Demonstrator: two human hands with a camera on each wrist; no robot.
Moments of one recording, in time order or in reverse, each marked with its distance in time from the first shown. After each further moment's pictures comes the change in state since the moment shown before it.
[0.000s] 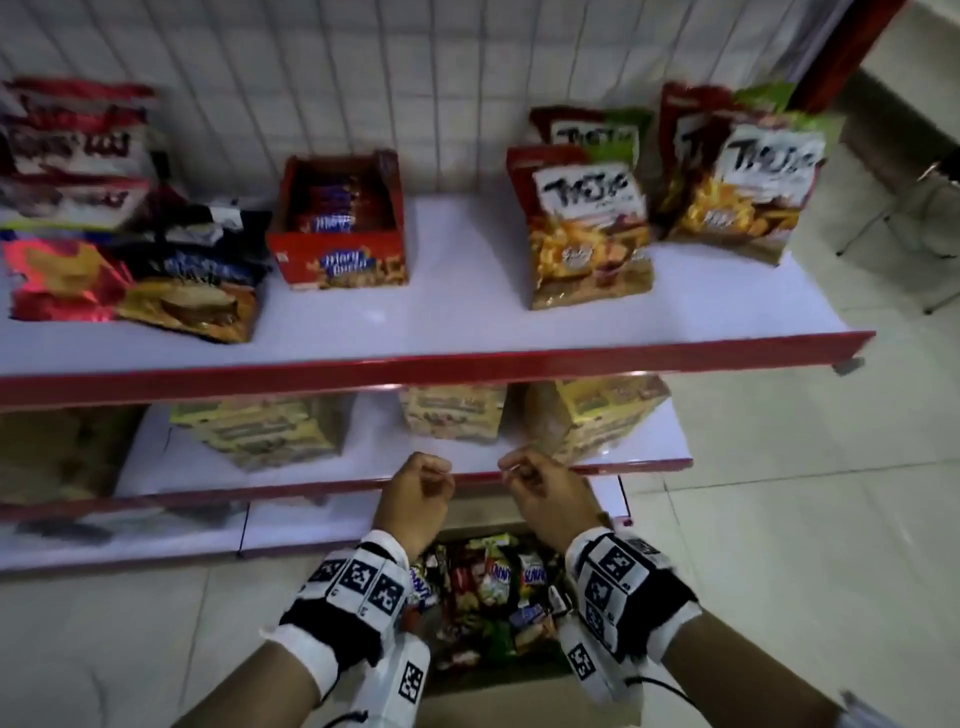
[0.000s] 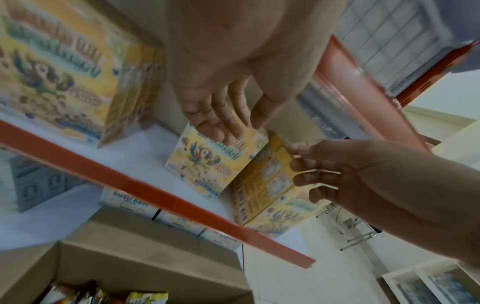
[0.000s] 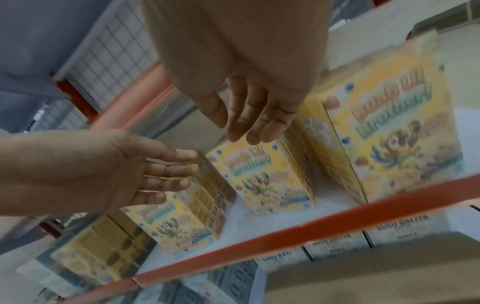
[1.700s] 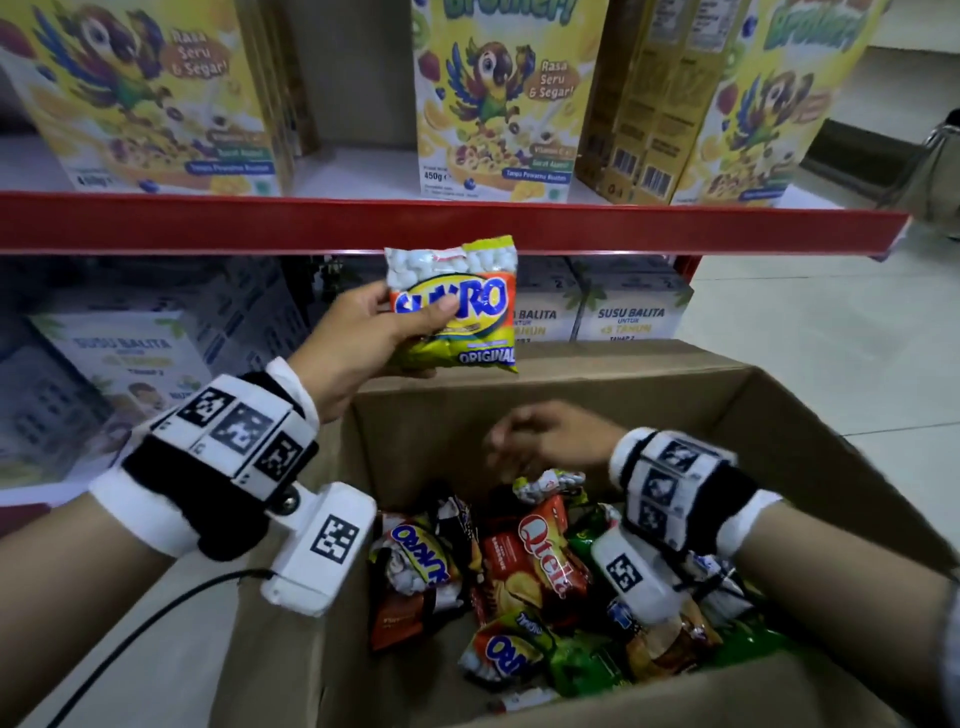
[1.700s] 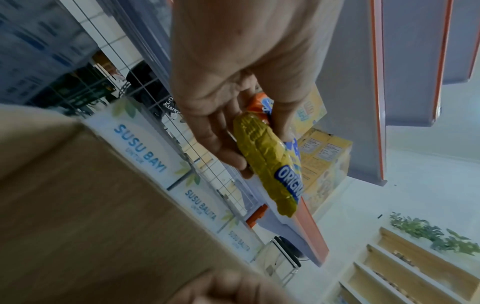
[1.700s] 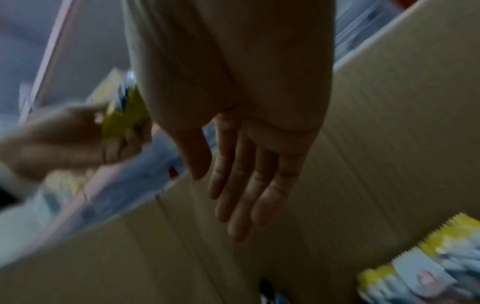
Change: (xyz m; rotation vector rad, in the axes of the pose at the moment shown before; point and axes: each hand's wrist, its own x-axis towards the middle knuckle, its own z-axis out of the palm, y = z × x) left_hand 0.116 -0.316 0.057 -0.432 -0.122 0.430; right_hand 0.086 0.322 0.242 -0.163 -0.411 -0.134
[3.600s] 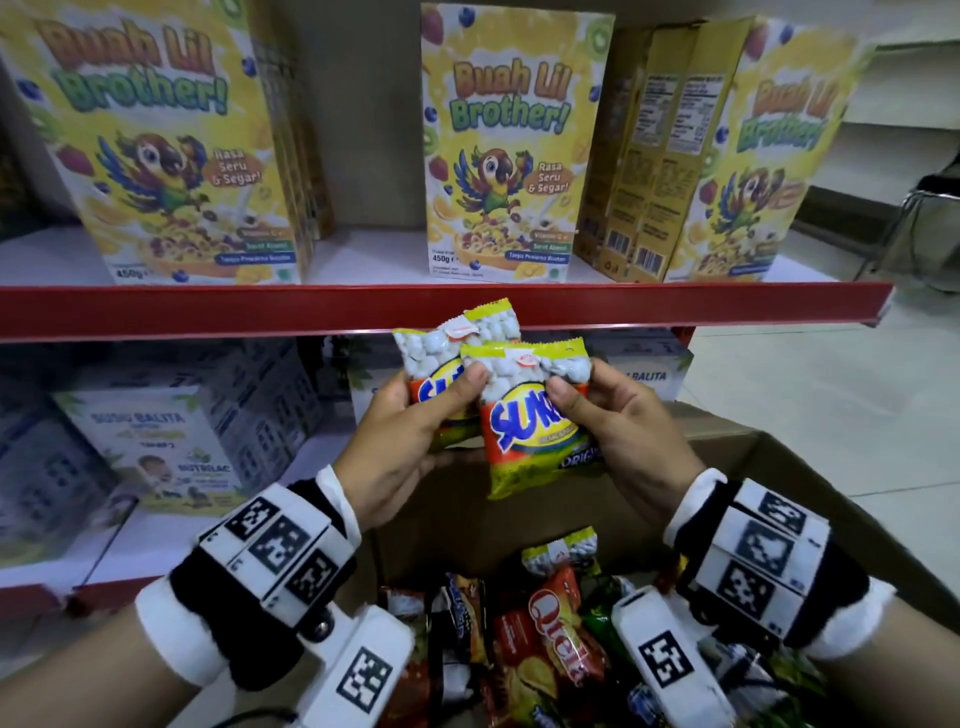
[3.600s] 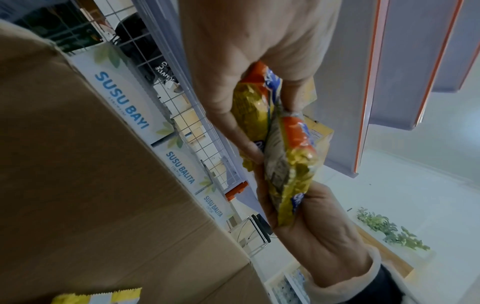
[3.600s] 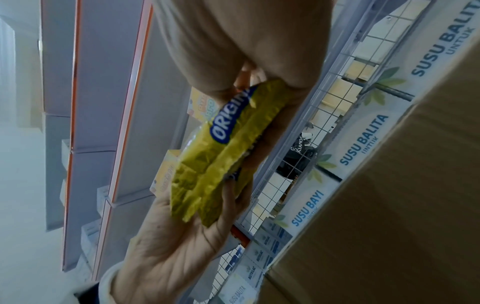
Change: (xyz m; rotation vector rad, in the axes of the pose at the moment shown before) left_hand -0.010 -0.005 0.023 -0.276 -0.119 0.062; right_hand -0.035 -0.055 -0.031 0.744 0.540 -0.464
